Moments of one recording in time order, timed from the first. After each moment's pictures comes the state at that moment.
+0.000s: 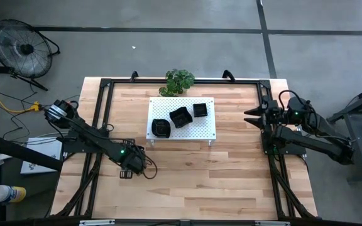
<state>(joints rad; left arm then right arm) -0.53 1.51 0.81 -0.86 -0.12 -0.53 -0.42 0.22 0.52 -0.50 -0.30 0.16</state>
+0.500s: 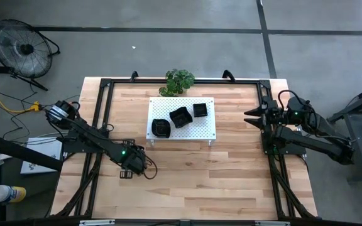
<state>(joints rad) -0.53 1.54 0.80 -0.87 -0.12 -0.54 -0.42 0.21 0.53 -0.52 -0.31 0.18</state>
